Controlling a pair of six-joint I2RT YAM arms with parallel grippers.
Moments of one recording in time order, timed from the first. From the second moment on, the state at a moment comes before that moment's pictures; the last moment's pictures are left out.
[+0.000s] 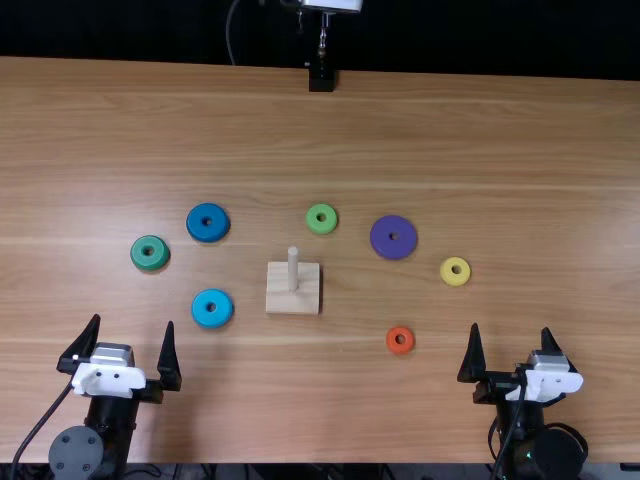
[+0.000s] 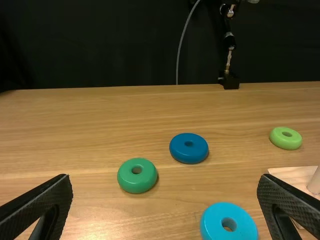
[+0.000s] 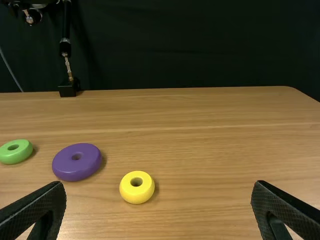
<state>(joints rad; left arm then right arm) -0.06 0.01 0.02 -0.06 0.03 -0.02 -0.06 0.01 0.02 -0.08 -0.02 -0.03</state>
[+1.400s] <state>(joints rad) -0.06 0.01 0.02 -0.06 0.03 -0.02 0.16 1.18 0.90 -0.12 -0.03 -0.03</state>
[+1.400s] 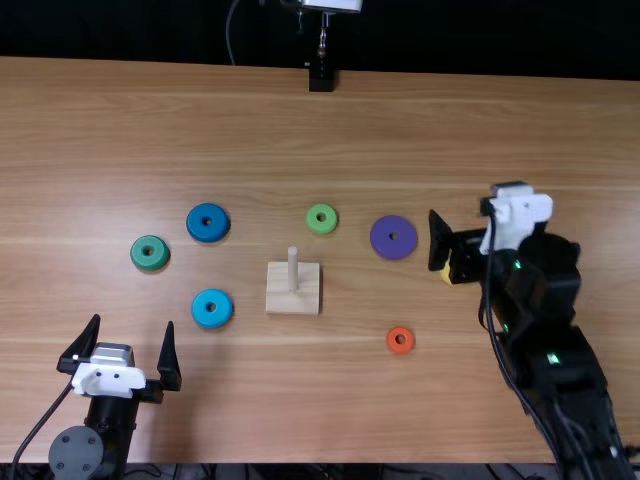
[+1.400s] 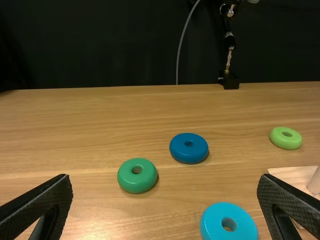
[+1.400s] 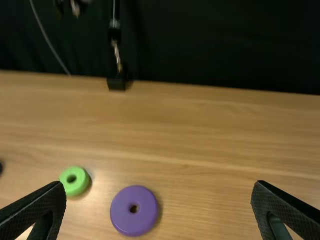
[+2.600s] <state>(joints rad) -0.06 0.01 0.02 -0.06 0.03 -0.02 0.25 1.95 1.39 -0.52 -0.05 -0.08</state>
